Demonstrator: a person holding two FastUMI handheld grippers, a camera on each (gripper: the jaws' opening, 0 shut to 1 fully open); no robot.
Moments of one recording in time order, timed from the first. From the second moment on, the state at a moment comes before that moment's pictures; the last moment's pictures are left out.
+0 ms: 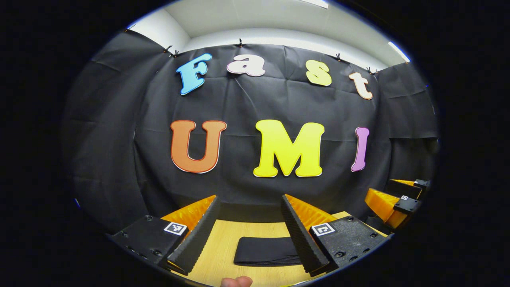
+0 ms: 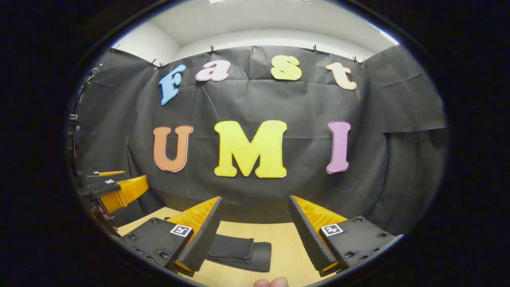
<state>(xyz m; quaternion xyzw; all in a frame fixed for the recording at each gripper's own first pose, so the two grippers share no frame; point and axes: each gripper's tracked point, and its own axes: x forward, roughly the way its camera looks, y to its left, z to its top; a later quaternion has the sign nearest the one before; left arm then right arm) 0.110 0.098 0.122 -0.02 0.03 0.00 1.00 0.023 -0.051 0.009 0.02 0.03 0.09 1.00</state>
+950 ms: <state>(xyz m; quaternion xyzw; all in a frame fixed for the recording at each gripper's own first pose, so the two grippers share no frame) 0.120 0.094 0.109 -0.01 0.05 0.00 1.00 0.025 0.055 -0.027 0.03 0.04 0.09 0.99</state>
